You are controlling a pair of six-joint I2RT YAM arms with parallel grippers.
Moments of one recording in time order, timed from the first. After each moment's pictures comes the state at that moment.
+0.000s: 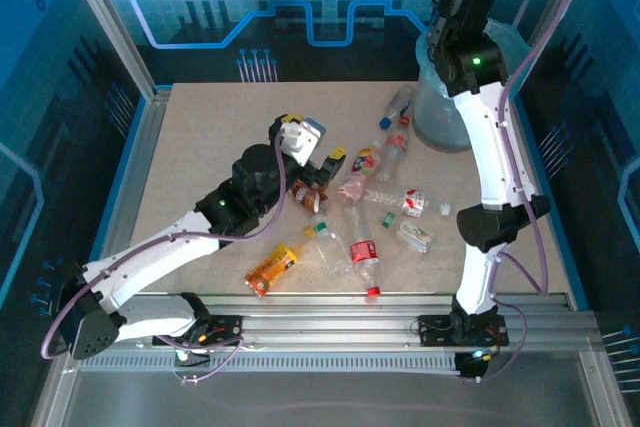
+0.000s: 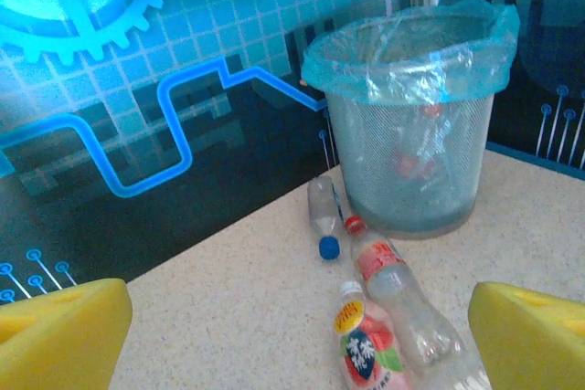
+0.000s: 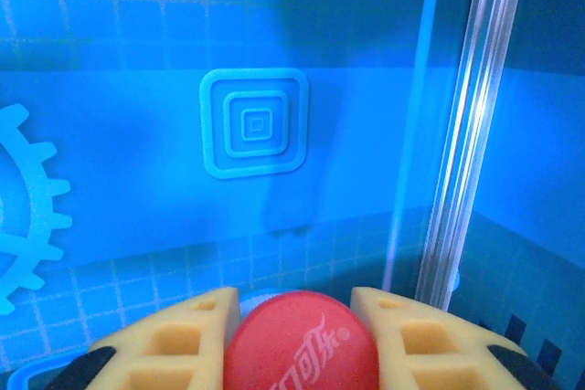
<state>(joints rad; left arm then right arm) -0.78 1.20 1.02 0.11 -0.28 0.14 0.32 1.94 2.55 -0.48 0.76 -0.11</state>
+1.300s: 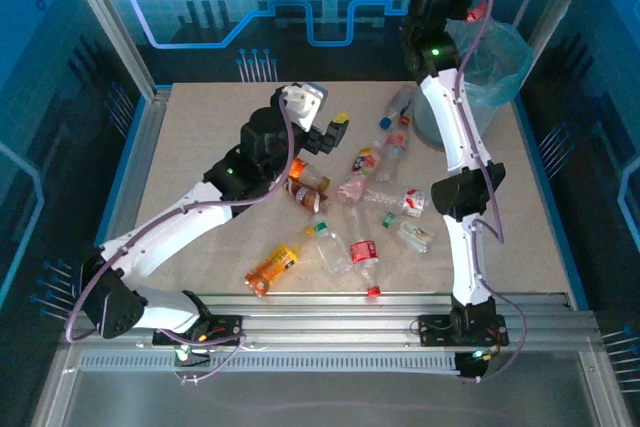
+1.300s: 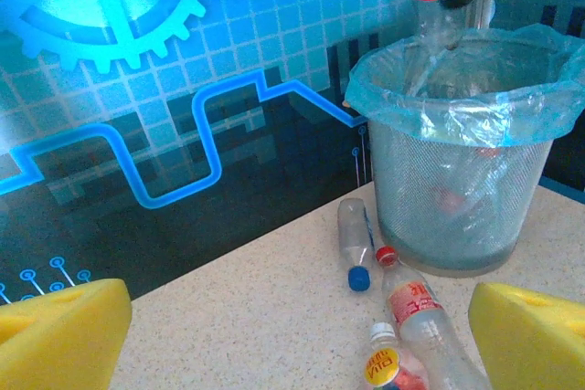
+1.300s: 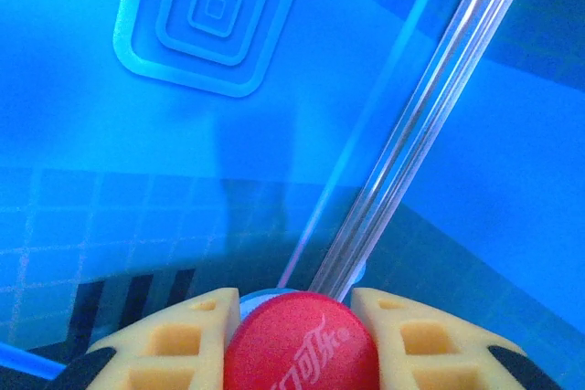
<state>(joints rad) -0.70 1.36 1.25 0.02 -0.26 0.10 0.28 2.33 2.76 -0.26 0.97 -0.54</state>
